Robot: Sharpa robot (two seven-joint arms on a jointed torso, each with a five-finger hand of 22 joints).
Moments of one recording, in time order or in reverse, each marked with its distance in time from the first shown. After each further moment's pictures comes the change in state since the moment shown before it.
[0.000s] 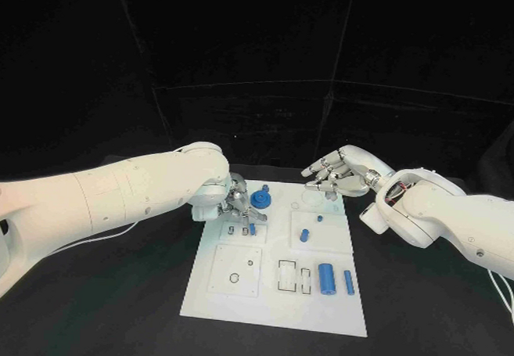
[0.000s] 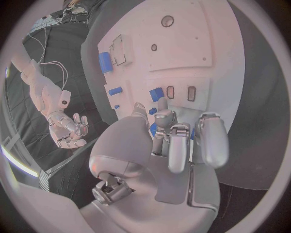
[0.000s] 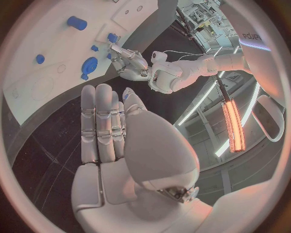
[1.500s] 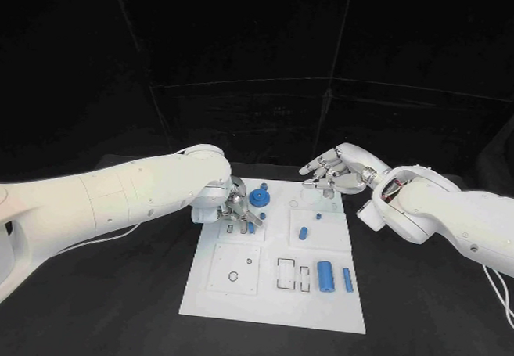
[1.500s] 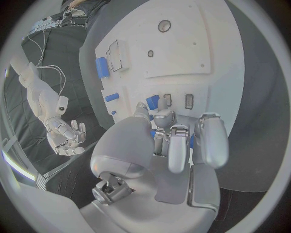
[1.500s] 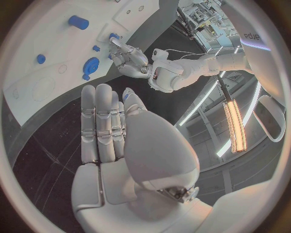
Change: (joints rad) left arm -0.008 0.024 -0.014 -0.021 -0.001 0.030 -0.010; left_hand 0.046 0.020 0.007 -0.013 0.000 -0.022 -0.007 0.035 0.037 0.004 -0.004 0.004 0.005 0.004 -0.003 0.000 0.000 0.000 0.000 0.000 0.004 0.007; right arm 0.000 0.010 0.000 -0.013 -0.001 0.005 -0.009; right_hand 0.000 0.000 0.000 0.000 0.006 -0.004 -0.003 0.000 0.000 0.000 0.000 0.004 -0.002 0.000 0.000 0.000 0.004 0.000 0.000 0.000 -0.004 -0.002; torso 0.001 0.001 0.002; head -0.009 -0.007
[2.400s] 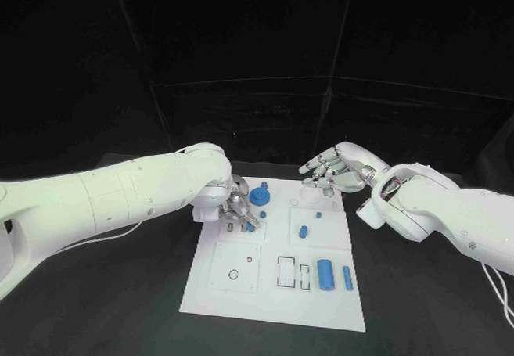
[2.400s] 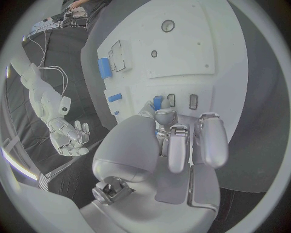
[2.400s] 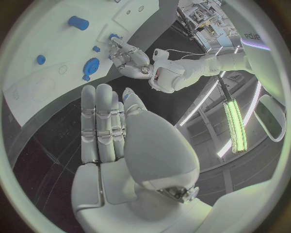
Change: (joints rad) left arm -0.002 -0.008 0.000 0.014 0.000 -0.008 0.024; left_hand 0.239 -0.039 0.264 -0.003 0.085 -0.061 -0.004 -0.004 0.028 -0.013 -0.005 -0.048 -0.032 -0.004 -0.011 0.000 0.000 0.000 -0.002 -0.009 0.000 -0.002; right arm 0.000 0.009 0.000 -0.009 0.000 0.009 -0.006; right_hand 0.000 0.000 0.000 0.000 0.004 -0.003 0.003 0.000 0.000 -0.007 0.000 0.000 -0.002 -0.004 -0.003 -0.005 0.003 0.000 0.000 0.000 0.000 -0.001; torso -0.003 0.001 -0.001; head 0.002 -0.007
